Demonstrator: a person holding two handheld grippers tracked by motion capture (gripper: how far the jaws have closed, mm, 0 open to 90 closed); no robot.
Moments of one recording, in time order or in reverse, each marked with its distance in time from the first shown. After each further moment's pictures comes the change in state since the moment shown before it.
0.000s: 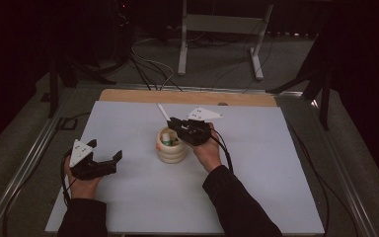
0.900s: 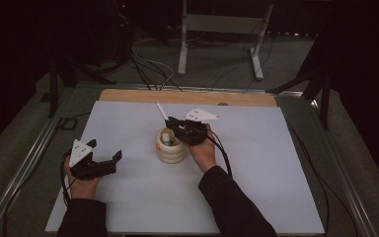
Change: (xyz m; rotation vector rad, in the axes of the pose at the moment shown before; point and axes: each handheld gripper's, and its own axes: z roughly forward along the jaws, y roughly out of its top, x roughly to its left) left arm 0.001 0.000 0.000 -0.003 0.000 -0.003; right arm 0.000 -0.007 0.012 -0.021 -0.032 0.015
